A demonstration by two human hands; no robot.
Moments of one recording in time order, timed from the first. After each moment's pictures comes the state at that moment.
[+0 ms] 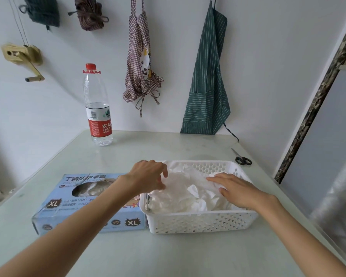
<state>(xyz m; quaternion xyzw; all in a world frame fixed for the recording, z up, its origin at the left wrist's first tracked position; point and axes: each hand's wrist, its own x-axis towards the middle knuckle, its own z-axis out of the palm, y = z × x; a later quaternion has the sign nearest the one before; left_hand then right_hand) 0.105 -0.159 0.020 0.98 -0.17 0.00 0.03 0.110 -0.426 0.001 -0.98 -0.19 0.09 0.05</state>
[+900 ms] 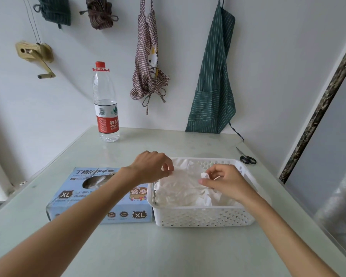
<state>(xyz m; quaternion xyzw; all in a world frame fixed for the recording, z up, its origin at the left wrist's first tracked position) 0.106 -0.148 0.027 0.98 -0.19 0.05 0.07 0.075 -0.371 0.025 -0.88 -0.08 0.01 0.47</state>
